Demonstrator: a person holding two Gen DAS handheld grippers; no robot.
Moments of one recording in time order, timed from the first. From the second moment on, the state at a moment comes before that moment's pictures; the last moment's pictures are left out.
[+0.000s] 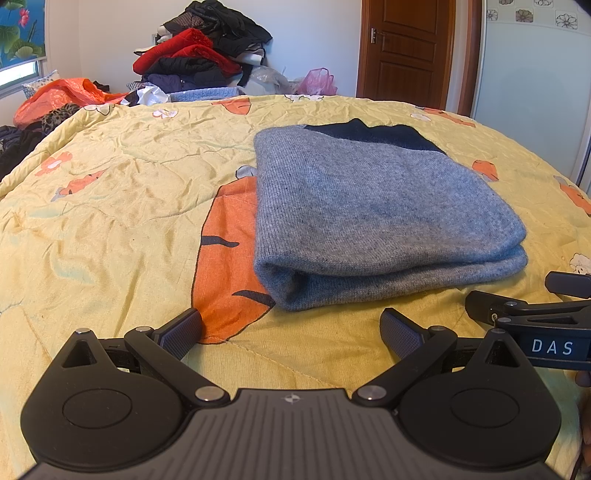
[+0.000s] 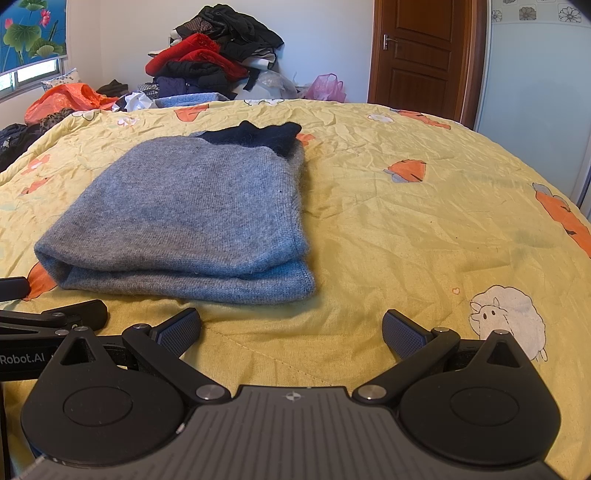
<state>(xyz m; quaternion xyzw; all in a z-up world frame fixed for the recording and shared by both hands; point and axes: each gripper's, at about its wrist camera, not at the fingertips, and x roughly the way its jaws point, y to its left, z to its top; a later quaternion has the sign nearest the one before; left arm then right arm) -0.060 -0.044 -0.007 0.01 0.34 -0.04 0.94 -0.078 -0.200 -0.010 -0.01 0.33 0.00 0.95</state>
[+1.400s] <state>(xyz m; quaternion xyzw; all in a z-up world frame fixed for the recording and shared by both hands) -0.112 -0.030 0.038 -0.05 0.33 -0.04 0.94 -0.106 -0.220 0.015 0.06 0.35 0.01 0.94</state>
